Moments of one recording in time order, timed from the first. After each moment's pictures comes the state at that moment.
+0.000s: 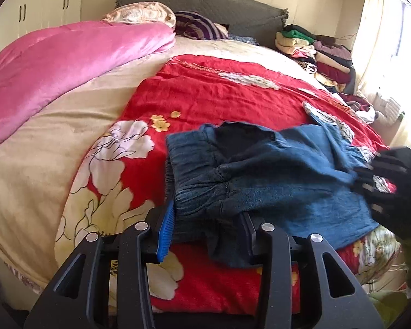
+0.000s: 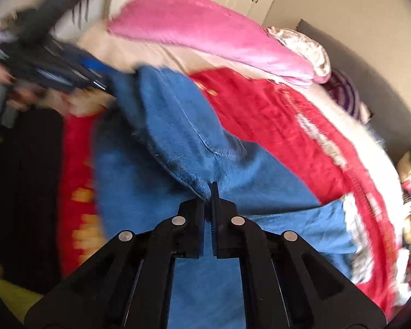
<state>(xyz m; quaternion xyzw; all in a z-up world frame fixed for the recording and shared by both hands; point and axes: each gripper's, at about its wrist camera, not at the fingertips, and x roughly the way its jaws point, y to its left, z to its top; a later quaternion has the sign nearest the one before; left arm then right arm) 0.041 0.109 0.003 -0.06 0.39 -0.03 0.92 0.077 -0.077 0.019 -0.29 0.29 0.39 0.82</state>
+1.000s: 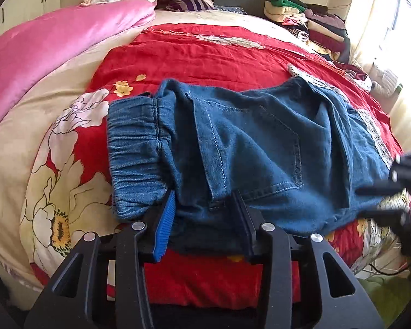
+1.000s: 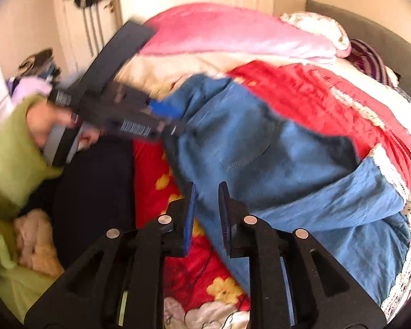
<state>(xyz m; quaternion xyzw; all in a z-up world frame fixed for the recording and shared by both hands) 0.051 0.073 -0.029 -0.02 0.45 -0.06 0.89 0.042 -0.095 0.015 -0.18 0.35 0.45 0.81</state>
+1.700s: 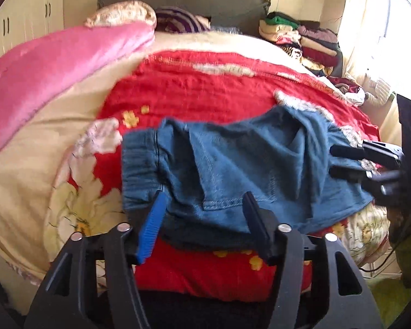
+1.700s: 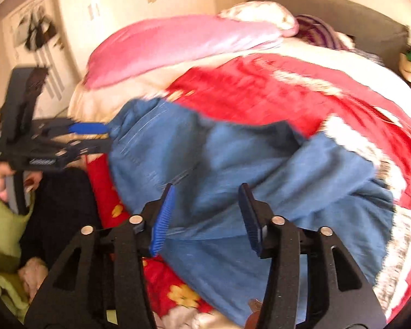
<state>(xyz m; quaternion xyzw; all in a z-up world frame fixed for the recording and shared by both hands) 0.019 0.068 0.025 -0.02 0.40 -0.06 0.92 0.083 -0.148 0.030 -0.08 0.37 0.34 0.86</state>
